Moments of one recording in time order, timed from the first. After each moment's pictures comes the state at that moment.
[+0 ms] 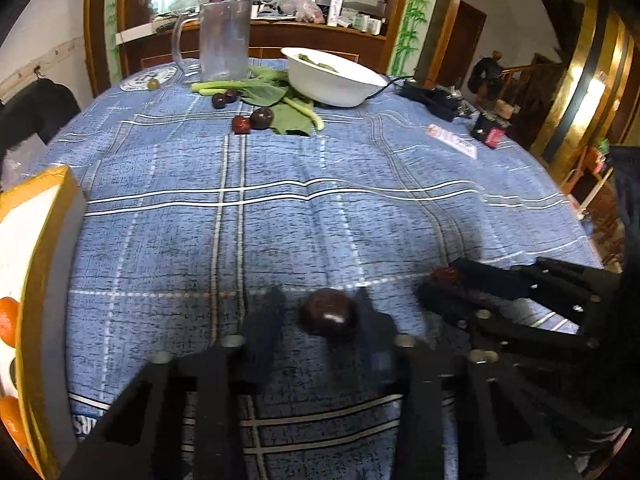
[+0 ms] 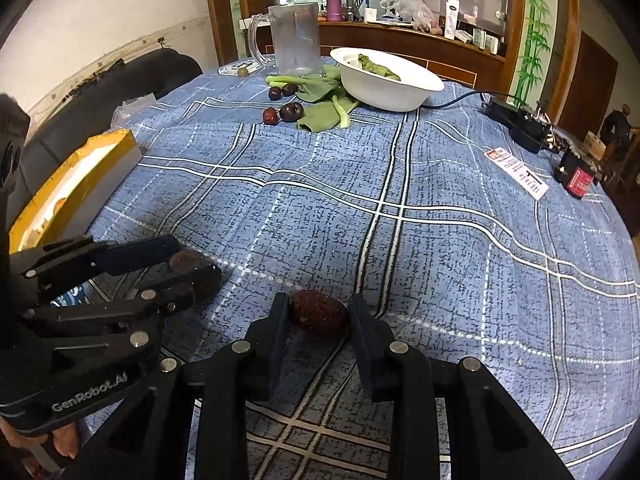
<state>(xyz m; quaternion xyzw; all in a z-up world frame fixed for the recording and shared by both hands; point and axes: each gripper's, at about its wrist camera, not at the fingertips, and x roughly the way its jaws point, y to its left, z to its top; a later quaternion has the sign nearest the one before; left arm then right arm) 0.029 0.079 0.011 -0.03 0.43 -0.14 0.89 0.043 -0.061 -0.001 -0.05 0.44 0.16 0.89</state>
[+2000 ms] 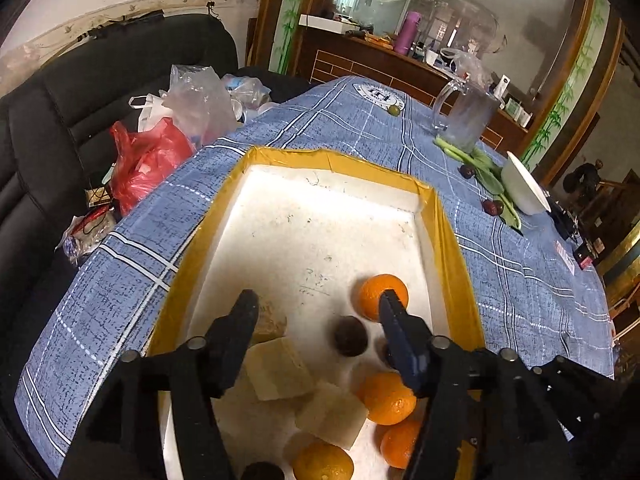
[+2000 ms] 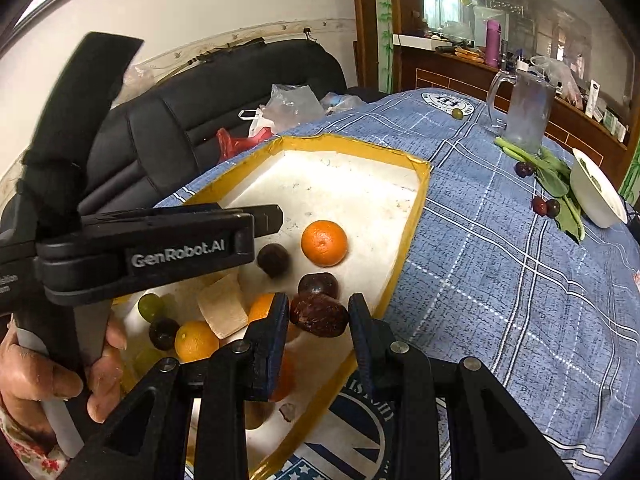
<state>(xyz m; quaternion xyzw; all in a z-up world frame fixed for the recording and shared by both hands) -0.037 0.339 0.051 -0.16 0.41 0.07 0.90 -0.022 0.176 0.039 -0.10 0.39 0.34 0.85</state>
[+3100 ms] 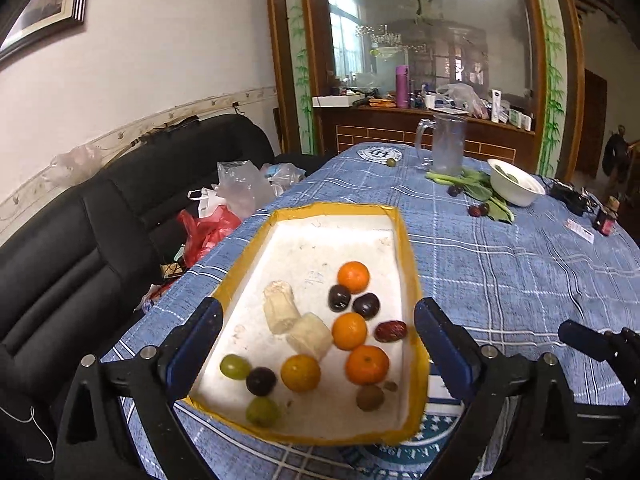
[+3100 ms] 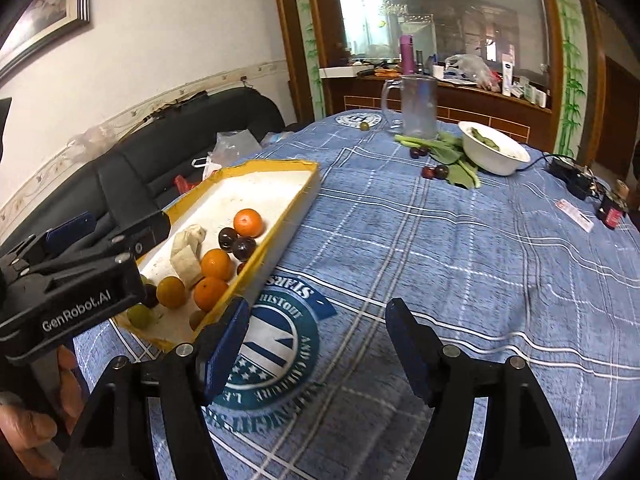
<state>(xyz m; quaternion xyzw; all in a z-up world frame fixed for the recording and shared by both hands) -0.140 0.228 0.101 -0.01 0.29 0.17 0.94 -0.089 0.058 0.056 -0.02 0.34 0.25 0.91</state>
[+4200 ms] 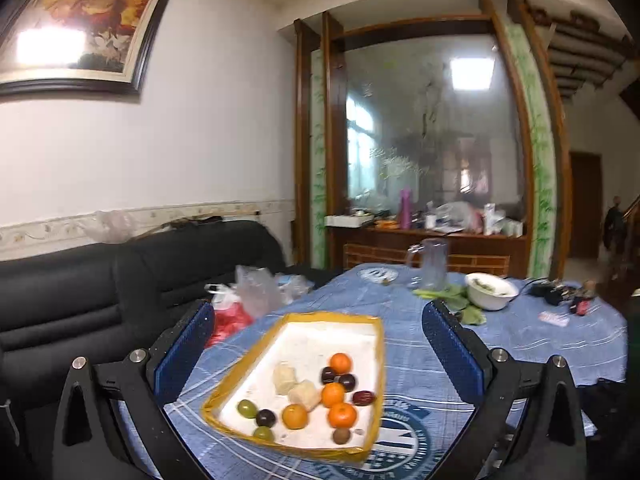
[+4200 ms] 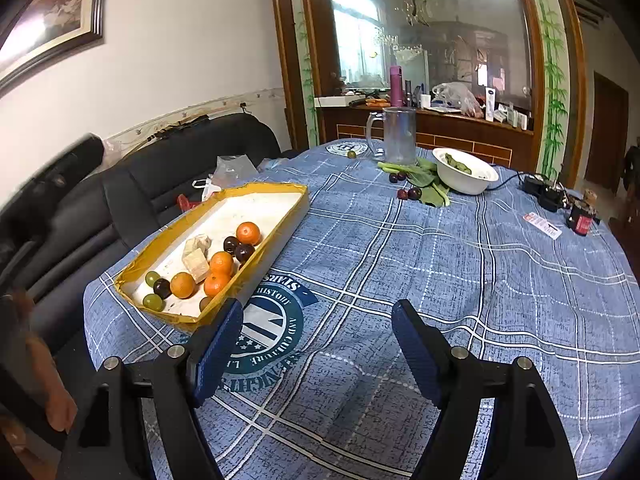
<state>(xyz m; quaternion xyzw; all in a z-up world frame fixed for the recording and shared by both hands) -0.243 0.180 0.147 -0.01 0.07 0.19 0.98 -0.141 0.027 0.075 -0.02 0.29 0.24 0.93</state>
